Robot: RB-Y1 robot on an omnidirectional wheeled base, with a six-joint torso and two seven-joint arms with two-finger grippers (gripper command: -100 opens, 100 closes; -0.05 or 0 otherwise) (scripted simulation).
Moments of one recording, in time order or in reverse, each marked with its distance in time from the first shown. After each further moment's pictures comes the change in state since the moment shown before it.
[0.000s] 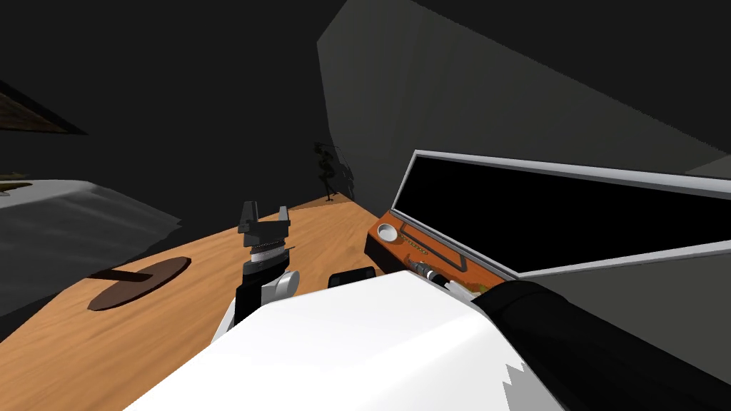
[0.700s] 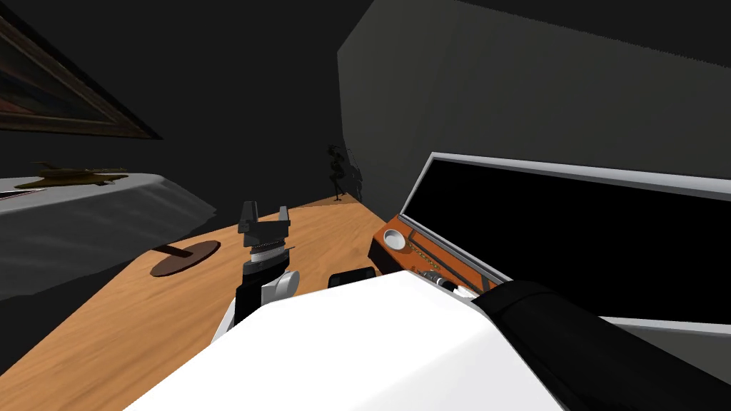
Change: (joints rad) left arm 0.000 0.000 0.000 0.000 0.000 0.000 0.000; right arm -0.029 -0.059 0.051 0.188 0.057 0.001 0.061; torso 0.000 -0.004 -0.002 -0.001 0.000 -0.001
